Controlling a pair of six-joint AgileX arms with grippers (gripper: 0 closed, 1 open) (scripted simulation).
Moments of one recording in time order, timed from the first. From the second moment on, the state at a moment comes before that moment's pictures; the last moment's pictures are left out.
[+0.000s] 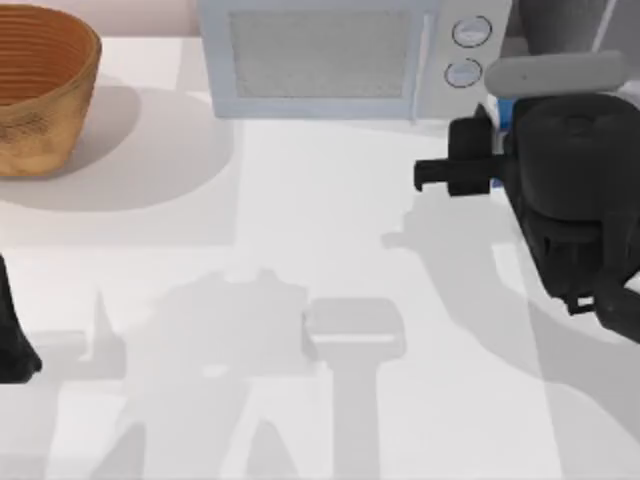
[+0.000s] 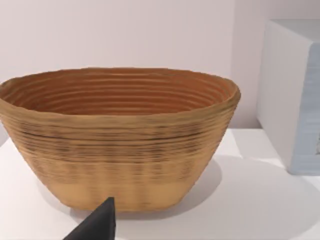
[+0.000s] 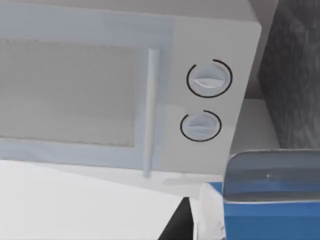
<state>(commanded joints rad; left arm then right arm) 0.00 0.00 0.00 0.00 0.00 0.00 0.69 1.44 0.76 0.30 0.67 0.17</state>
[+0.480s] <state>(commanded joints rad) 0.00 0.00 0.00 0.00 0.00 0.00 0.48 0.87 0.51 0.20 0.40 0.11</state>
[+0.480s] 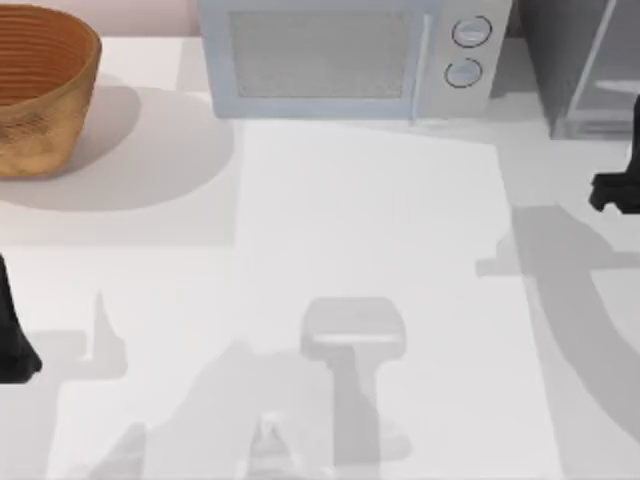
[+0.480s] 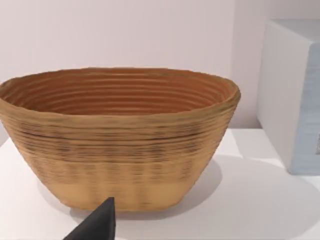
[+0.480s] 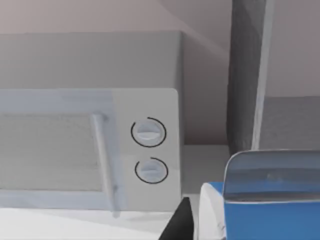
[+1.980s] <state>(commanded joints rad) 0.00 0.00 0.00 0.00 0.00 0.00 -0.01 0.21 0.12 0.15 -0.06 0.01</state>
